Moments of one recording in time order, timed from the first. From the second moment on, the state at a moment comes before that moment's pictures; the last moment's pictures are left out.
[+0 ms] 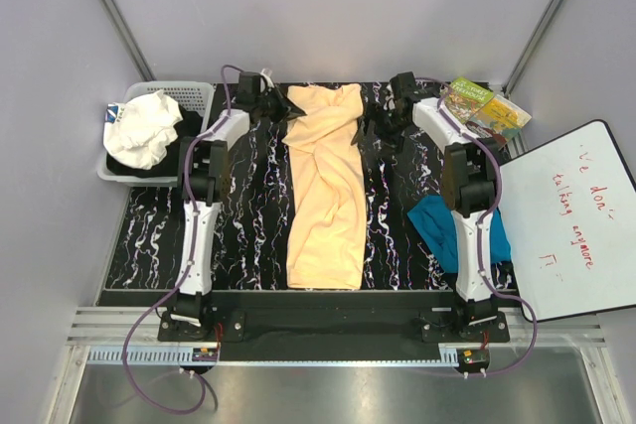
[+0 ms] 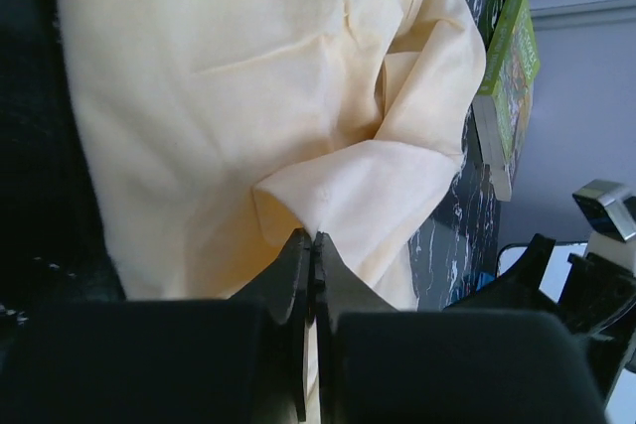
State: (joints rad) left arm -0.15 2.58 2.13 -0.14 0.62 -0.79; right arm 0.24 2.30 1.97 -0.80 -0.41 0.51
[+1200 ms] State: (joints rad) left arm -0.02 2.26 1.78 -0.05 0.65 -0.77; right arm 0.24 2.45 2.23 -0.60 -0.45 0.62
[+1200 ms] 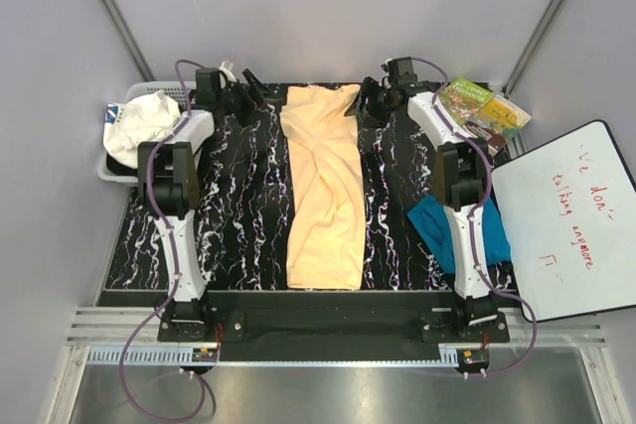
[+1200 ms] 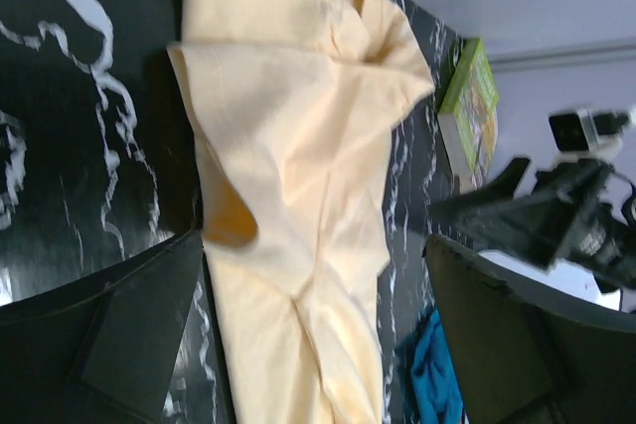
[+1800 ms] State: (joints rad) left arm -0.37 1.84 1.17 -0.22 0.77 -0.64; right arm 0.25 2.67 2.61 -0.69 -0.47 0.60
